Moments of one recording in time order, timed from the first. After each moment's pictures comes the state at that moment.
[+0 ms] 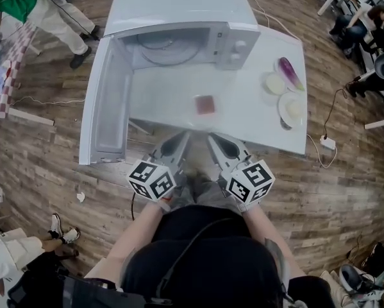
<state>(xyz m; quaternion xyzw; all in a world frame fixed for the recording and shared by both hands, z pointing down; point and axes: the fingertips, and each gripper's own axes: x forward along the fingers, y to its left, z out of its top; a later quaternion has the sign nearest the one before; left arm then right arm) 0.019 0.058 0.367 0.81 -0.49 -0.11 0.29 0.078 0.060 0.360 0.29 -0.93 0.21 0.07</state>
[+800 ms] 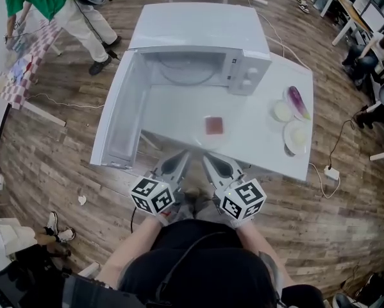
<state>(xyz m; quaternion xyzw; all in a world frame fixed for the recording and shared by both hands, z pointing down) 0.000 0.075 0.374 0.79 -0.54 -0.09 0.28 0.051 0.074 0.354 0.23 -0.95 0.20 0.06</state>
